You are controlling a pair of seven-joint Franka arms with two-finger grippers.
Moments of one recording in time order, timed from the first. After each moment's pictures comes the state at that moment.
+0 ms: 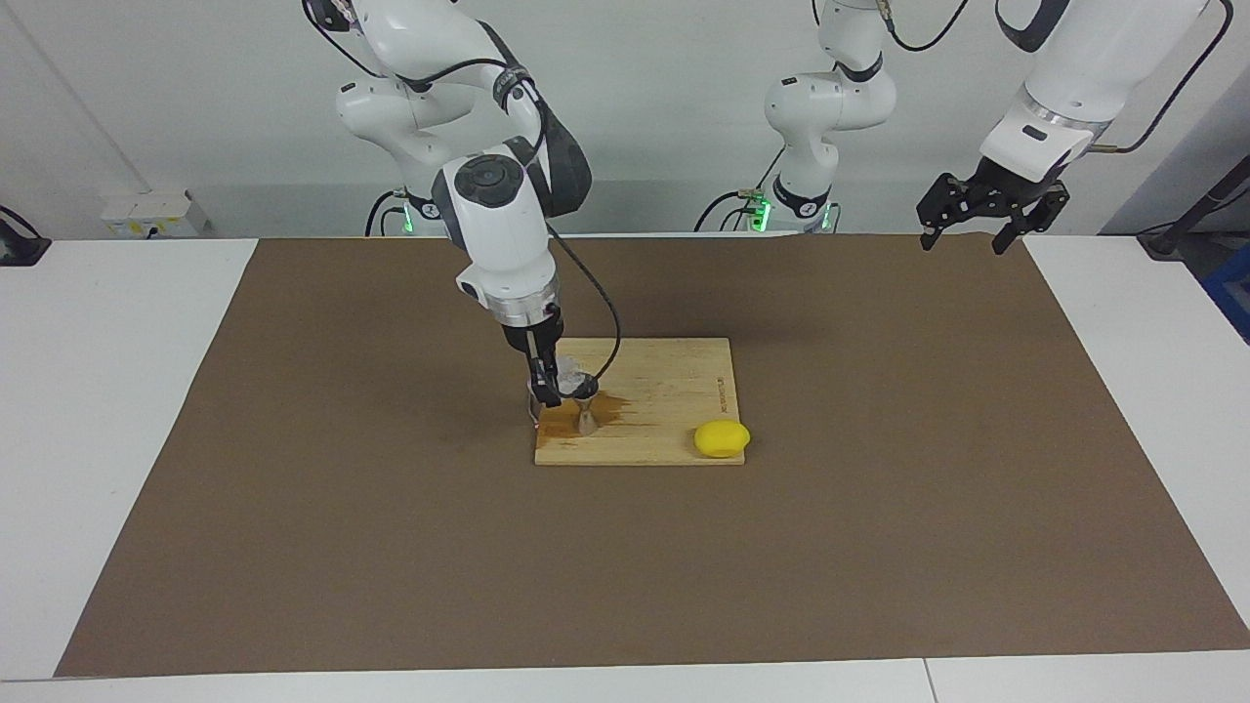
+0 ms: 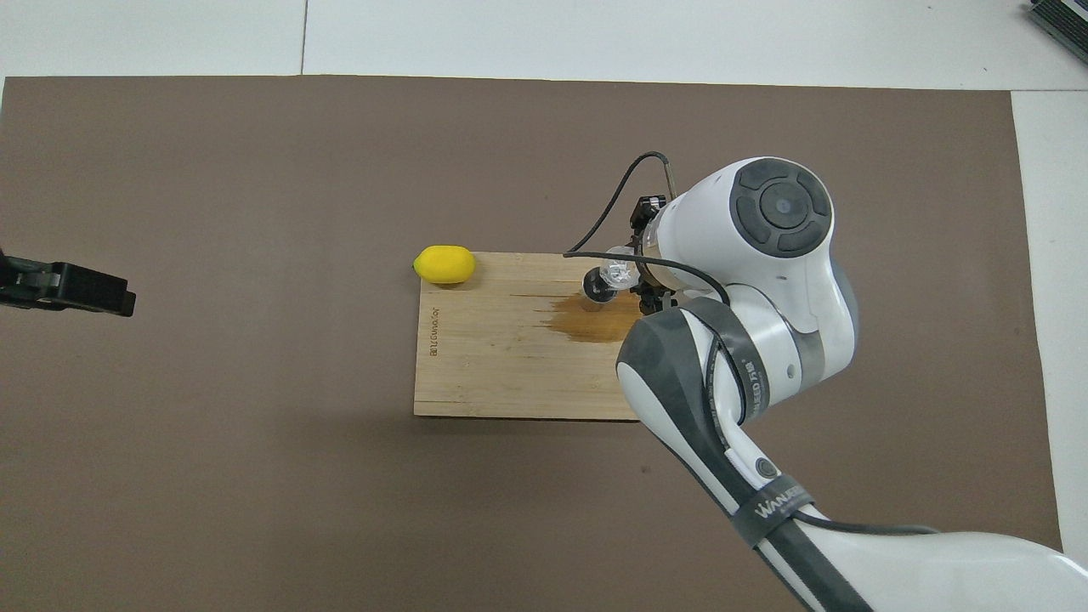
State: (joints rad) left arm 0.02 -0.07 -0.07 -1.62 -0.03 1.53 0.09; right arm 0.37 0.26 0.04 -1.74 0.08 2.14 1.86
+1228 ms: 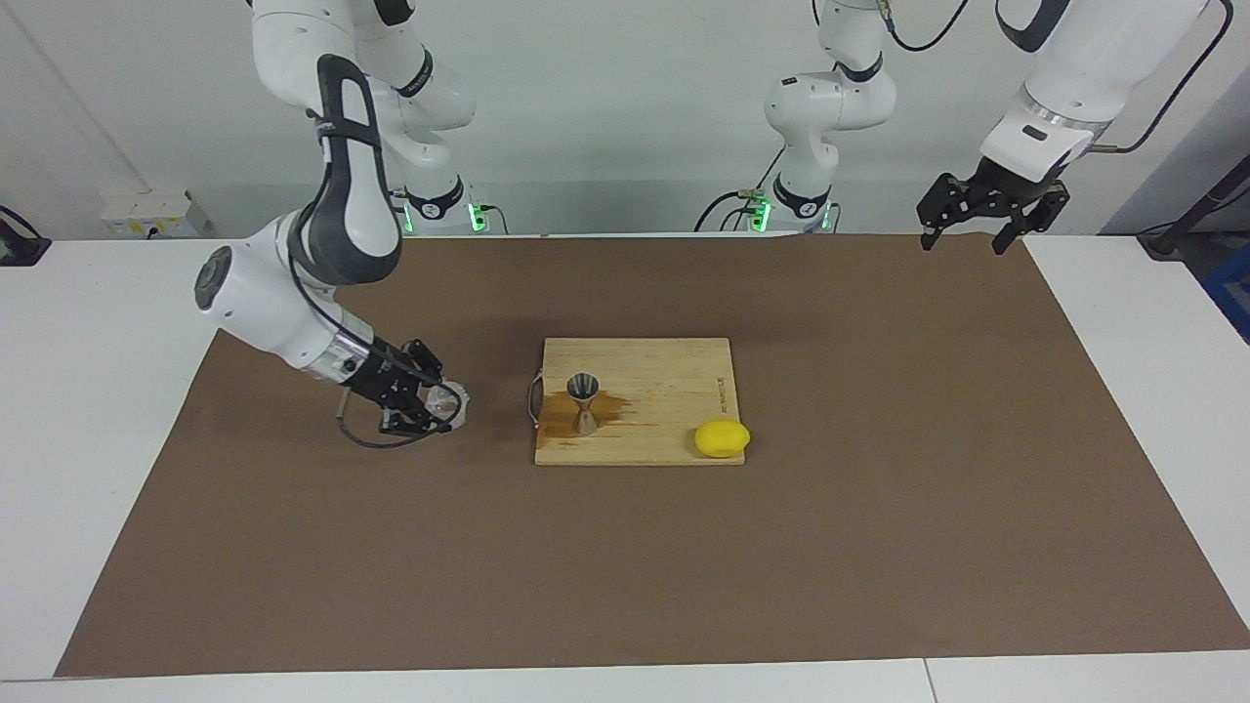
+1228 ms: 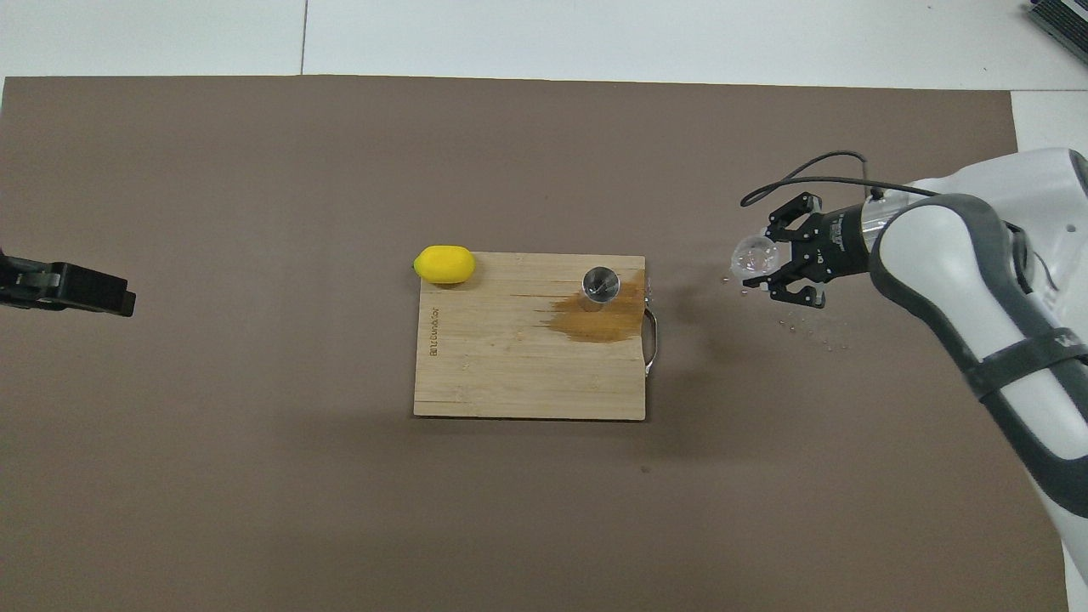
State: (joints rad) left arm 0.02 -0.07 -0.07 -1.62 -0.03 1.53 0.09; right arm -0.08 0.28 0.03 -1.90 0.65 2.06 1.27
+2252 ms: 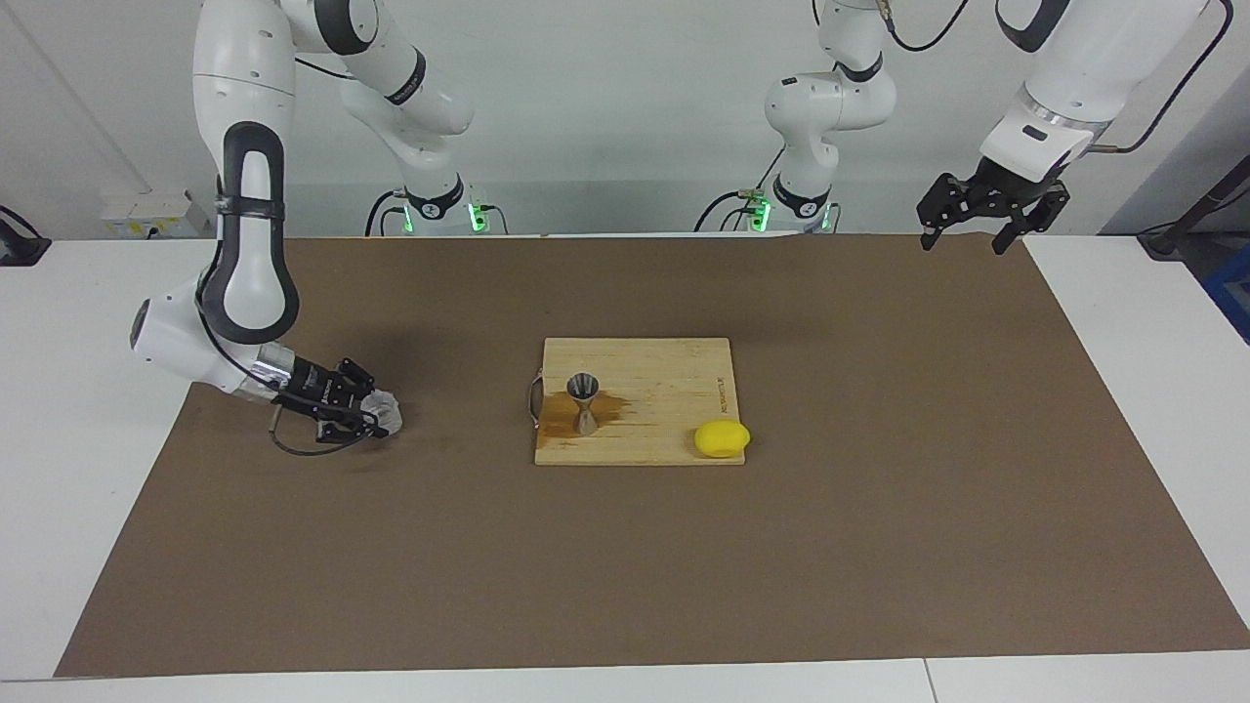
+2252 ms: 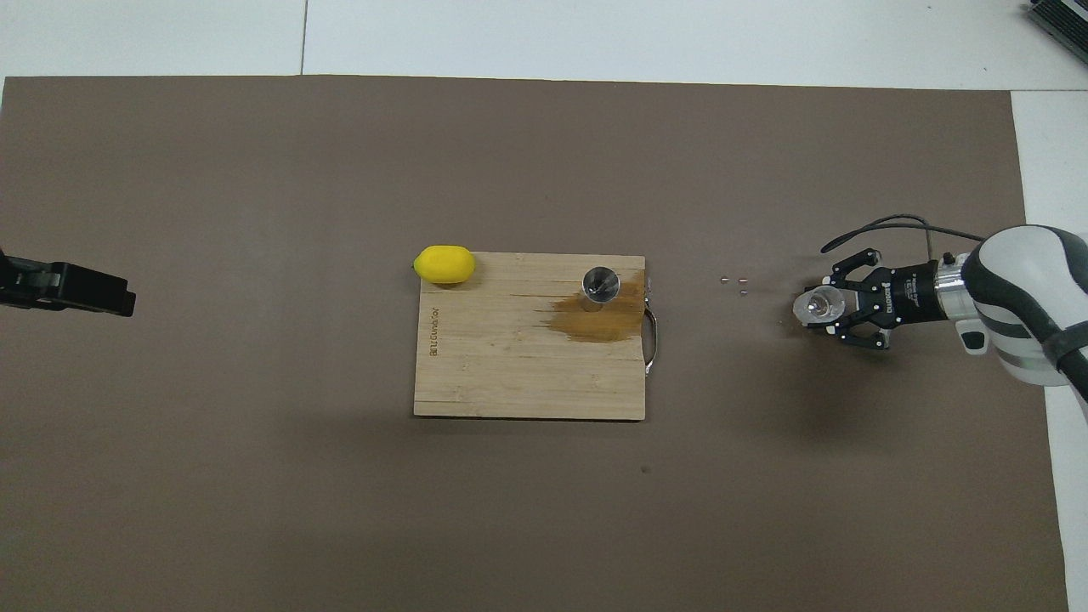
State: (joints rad) left arm 0.02 -0.07 -0.07 -1.62 -0.03 1.53 0.09; right arm -0.28 0.38 0.03 -1.99 0.73 2.03 0.87
